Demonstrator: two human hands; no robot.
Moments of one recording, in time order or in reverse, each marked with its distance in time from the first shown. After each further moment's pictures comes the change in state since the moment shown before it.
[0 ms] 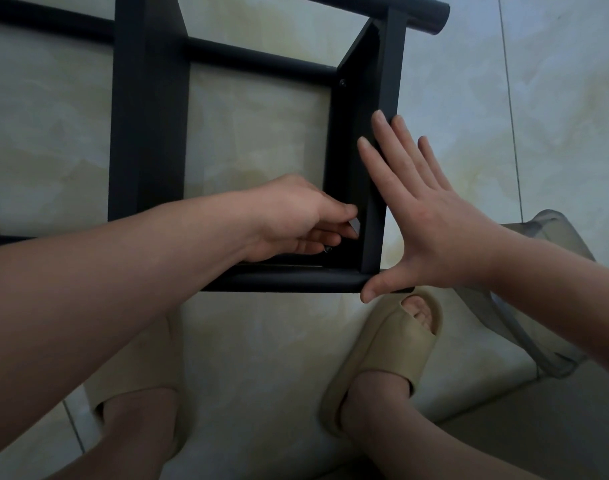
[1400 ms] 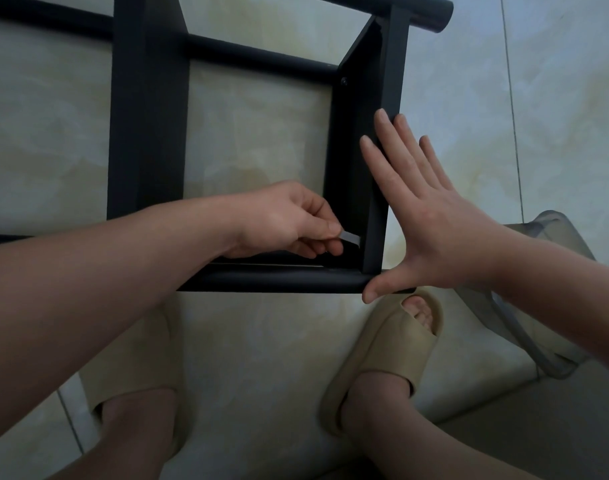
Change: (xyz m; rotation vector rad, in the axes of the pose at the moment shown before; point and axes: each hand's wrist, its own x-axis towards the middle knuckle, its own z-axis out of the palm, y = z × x) left_hand -0.001 -0.009 -0.016 0.199 -0.141 0.113; right_hand 0.001 0.001 0.001 0.021 -0.007 -0.001
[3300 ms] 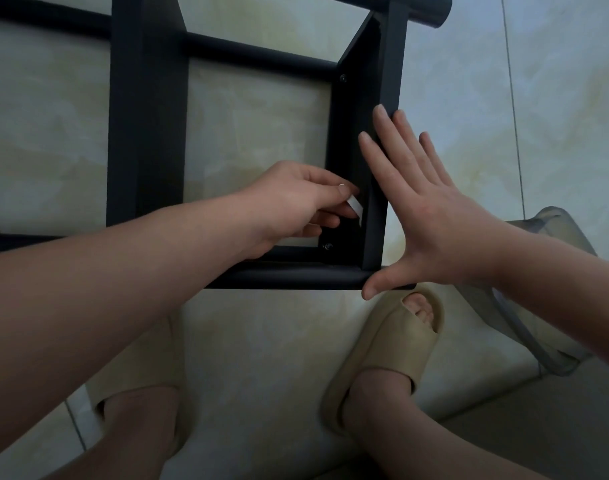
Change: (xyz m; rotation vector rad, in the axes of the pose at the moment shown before) left_hand 0.006 0.009 0.012 -0.157 0.287 0.029; right_hand -0.001 -0.002 -0.003 0.007 -0.005 0.005
